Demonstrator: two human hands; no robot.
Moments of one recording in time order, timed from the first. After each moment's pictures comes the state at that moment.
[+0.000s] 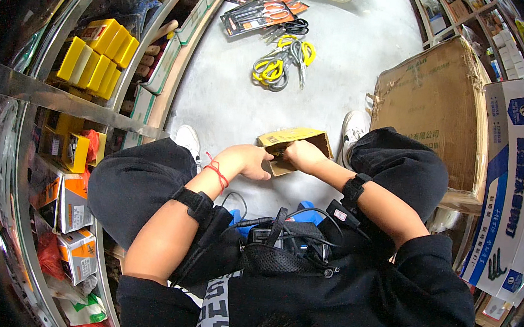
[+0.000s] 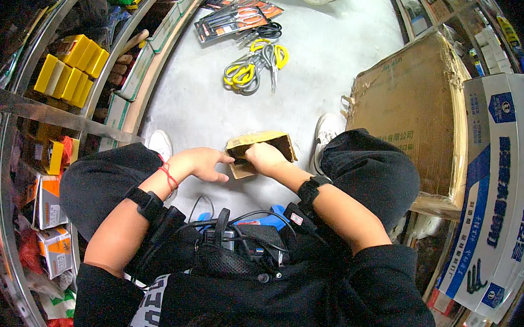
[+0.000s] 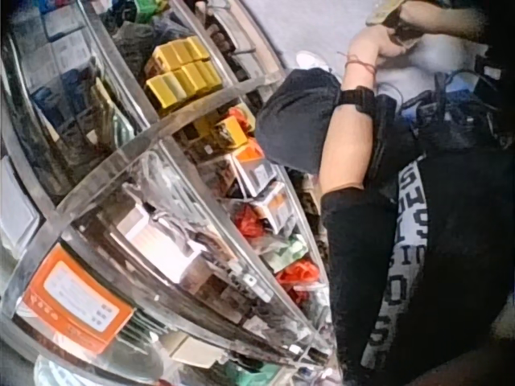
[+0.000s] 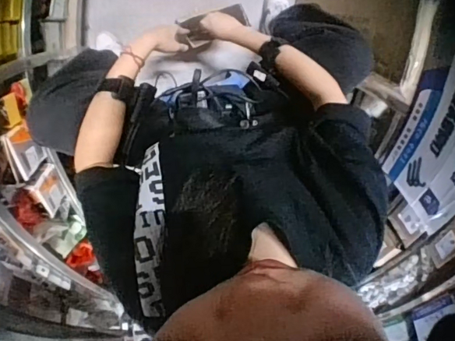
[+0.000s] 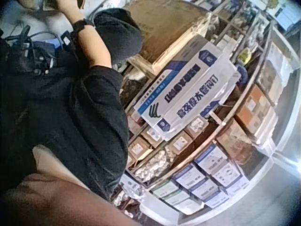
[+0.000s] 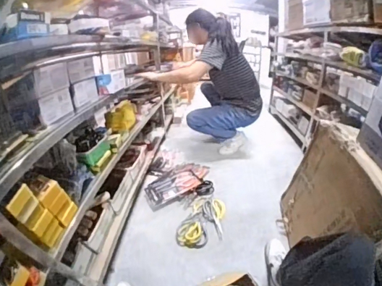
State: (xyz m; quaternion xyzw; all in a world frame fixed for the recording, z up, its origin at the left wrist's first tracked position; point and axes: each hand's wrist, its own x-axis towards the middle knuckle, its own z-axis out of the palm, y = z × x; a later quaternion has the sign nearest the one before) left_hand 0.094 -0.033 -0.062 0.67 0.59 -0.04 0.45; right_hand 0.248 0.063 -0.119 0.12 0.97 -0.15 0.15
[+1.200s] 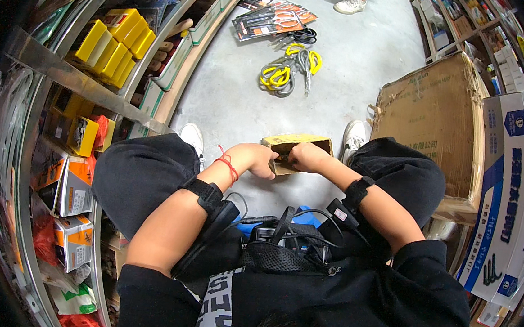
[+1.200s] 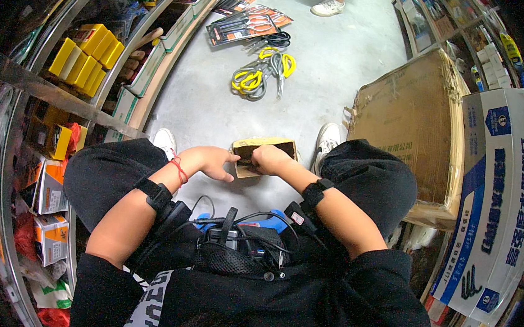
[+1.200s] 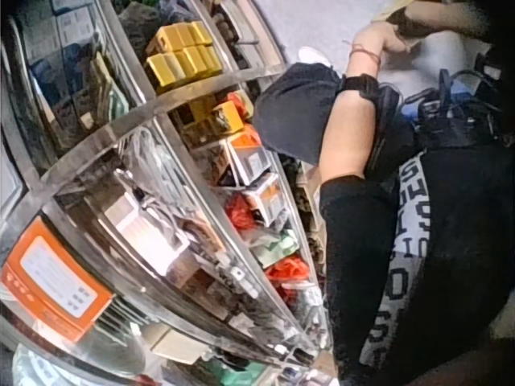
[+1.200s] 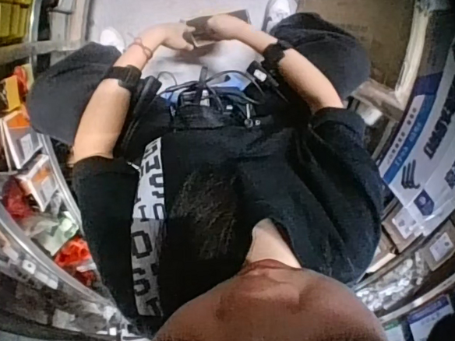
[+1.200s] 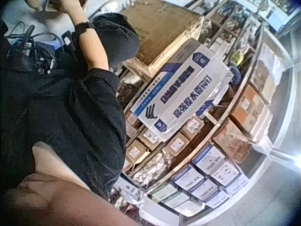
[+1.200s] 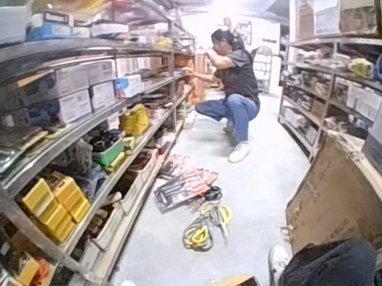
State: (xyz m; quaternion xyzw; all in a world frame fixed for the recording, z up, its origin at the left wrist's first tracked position) left_hand 0.097 -0.029 -0.058 0.67 0.57 -0.09 0.46; right_hand 0.241 0.069 -0.099 0.08 0.95 -0.19 0.22
